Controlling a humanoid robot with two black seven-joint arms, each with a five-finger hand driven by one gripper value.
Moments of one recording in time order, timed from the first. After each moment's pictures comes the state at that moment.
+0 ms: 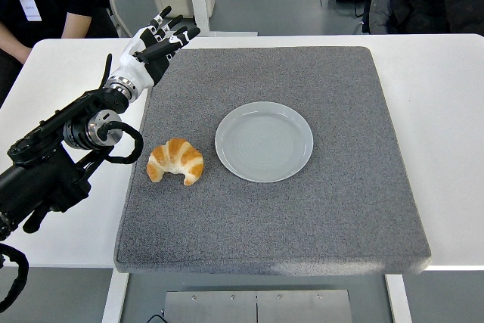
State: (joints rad) left arm -0.85 0.20 -0.71 -0.80 0.17 0.00 -0.20; right arm -0.10 0.00 -0.01 0.16 -0.10 -0.09 0.28
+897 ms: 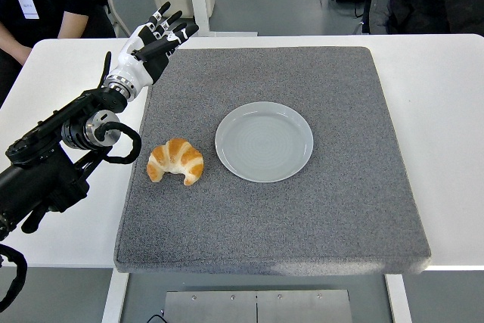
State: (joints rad) left arm -0.85 0.21 -0.71 -0.80 0.16 -0.03 -0.23; right arm -0.10 0.00 -0.01 0.16 -0.10 -0.09 0.28
